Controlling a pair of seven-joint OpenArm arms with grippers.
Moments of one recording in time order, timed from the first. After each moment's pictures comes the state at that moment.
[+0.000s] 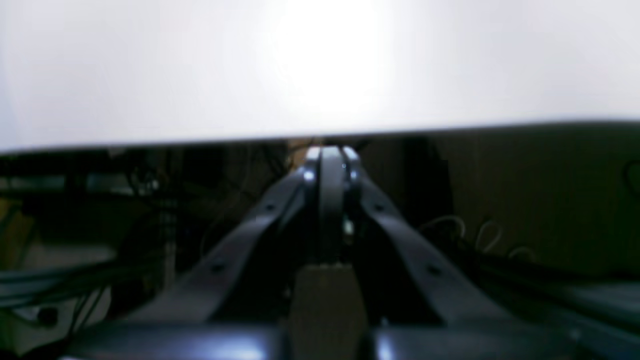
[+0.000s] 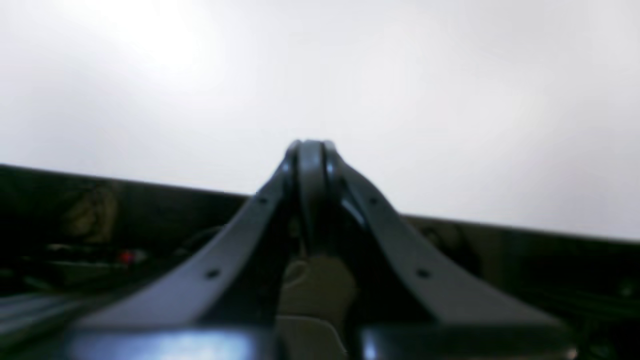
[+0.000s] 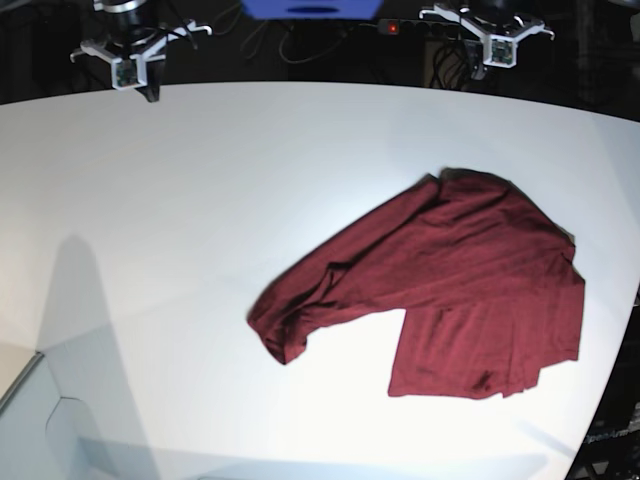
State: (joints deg) left arm 52.1 -8.7 -4.1 104.3 -2.3 -0.1 0.4; right arm -51.2 9.2 2.7 113.6 -0.3 0.2 -10.3
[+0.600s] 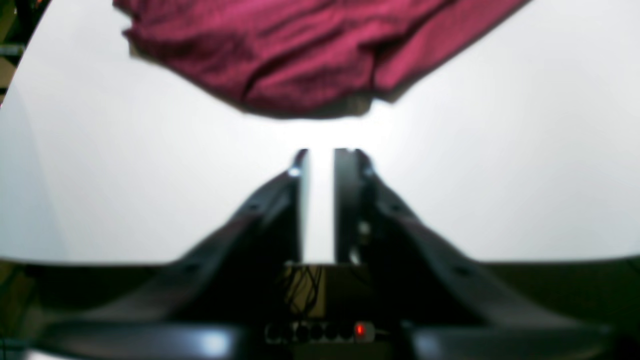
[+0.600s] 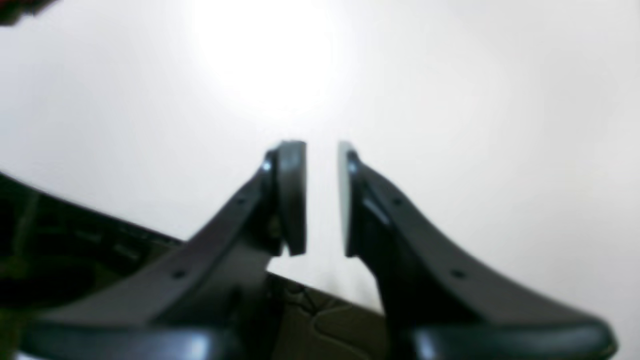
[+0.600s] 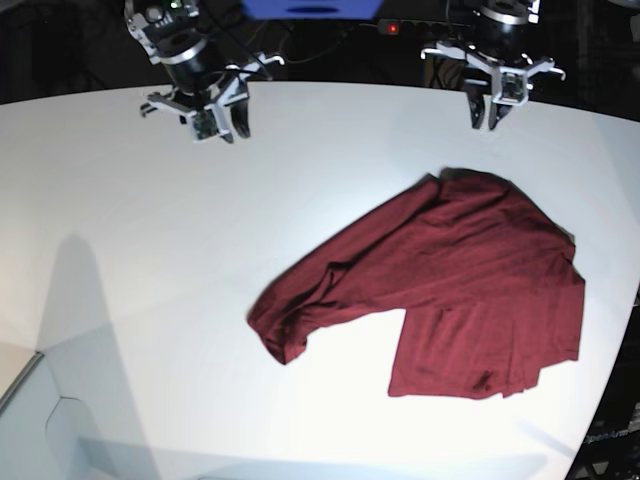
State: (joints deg) left arm 48.0 -8.7 -4.2 111.8 -2.3 -0.1 0.8; right arm -36.5 10.3 -12.1 116.2 -0.5 6.2 -26.4
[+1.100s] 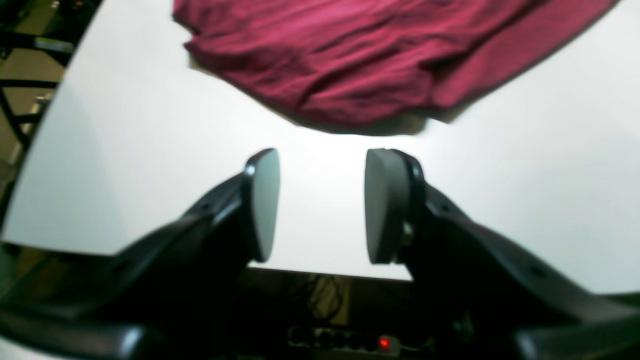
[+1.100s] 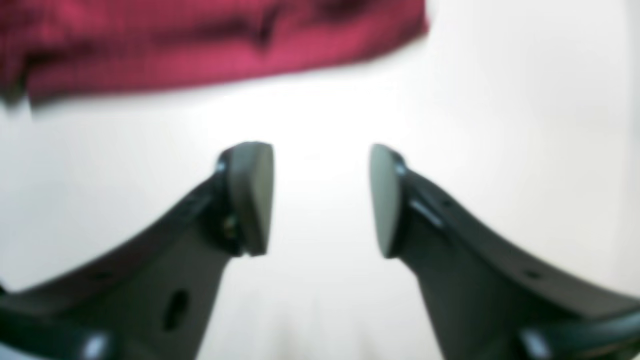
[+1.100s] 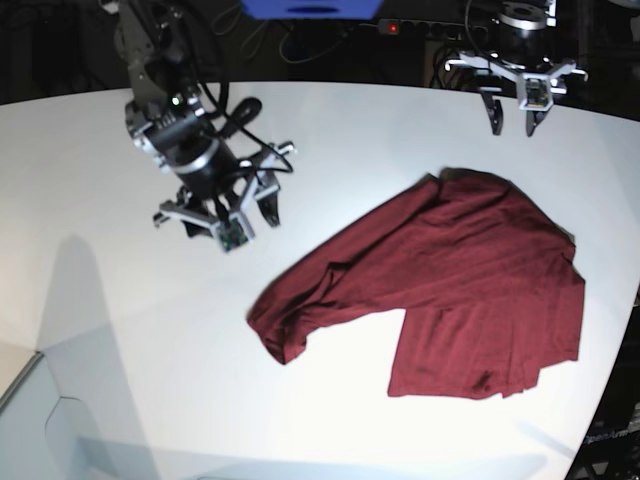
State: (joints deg) left arm 47.4 -7.2 -10.9 111.7 -2.3 -0.1 0.9; right arm -10.1 5.5 -12.8 115.4 -0.8 14.8 -46.2
